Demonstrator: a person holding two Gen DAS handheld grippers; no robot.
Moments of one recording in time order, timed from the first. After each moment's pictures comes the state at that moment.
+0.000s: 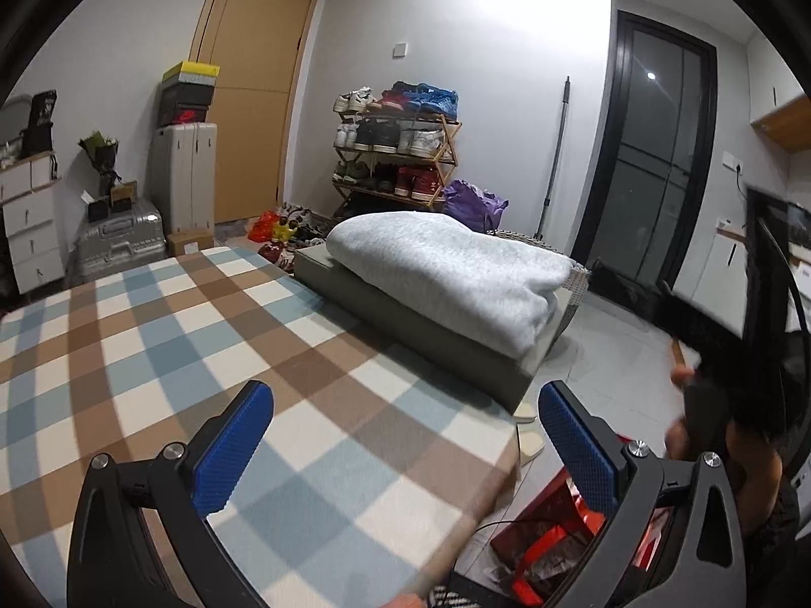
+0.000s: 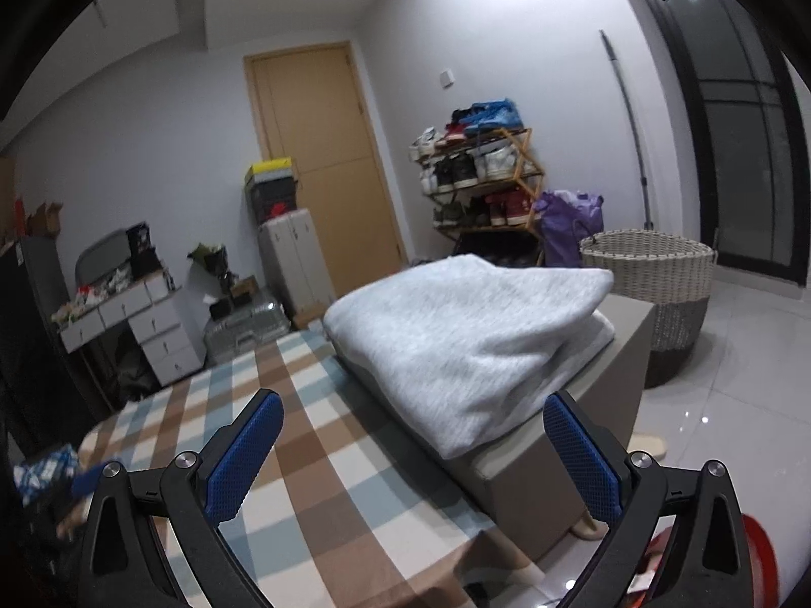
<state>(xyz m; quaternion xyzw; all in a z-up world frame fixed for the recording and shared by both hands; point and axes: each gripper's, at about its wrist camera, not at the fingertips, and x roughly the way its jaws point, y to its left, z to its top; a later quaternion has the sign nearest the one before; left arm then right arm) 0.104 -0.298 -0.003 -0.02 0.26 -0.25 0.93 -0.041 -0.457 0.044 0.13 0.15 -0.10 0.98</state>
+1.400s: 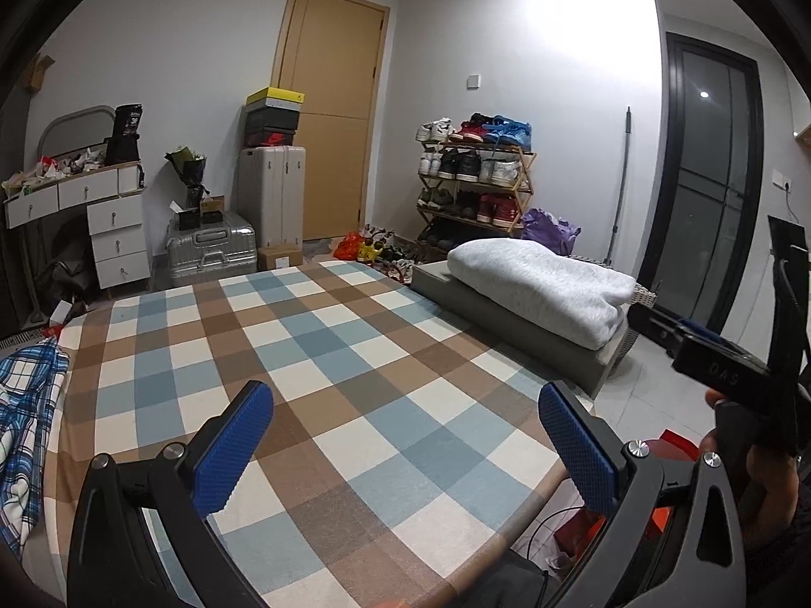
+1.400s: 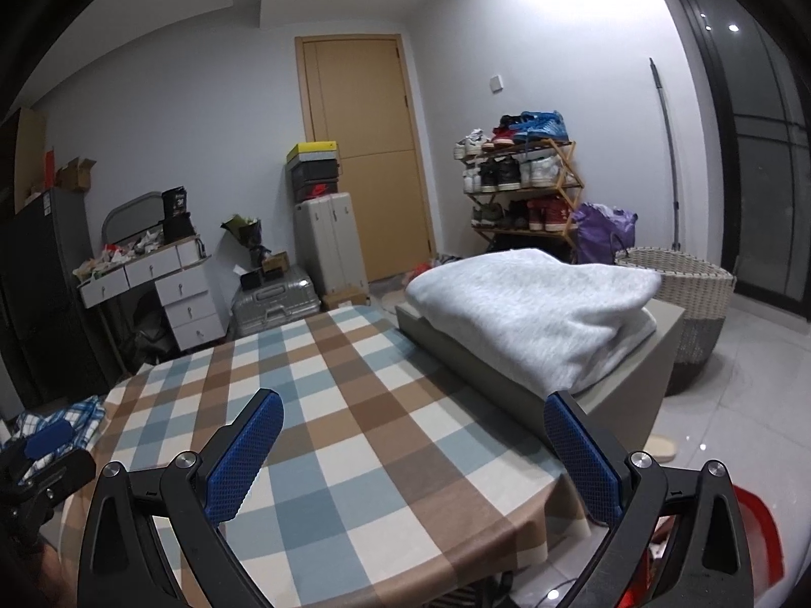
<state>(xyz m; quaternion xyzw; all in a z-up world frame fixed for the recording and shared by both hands) 0.062 -0.190 -0.001 -0.02 0.23 -0.16 0.96 -0.069 -0.348 0.037 0.07 0.16 -0.07 0.98</state>
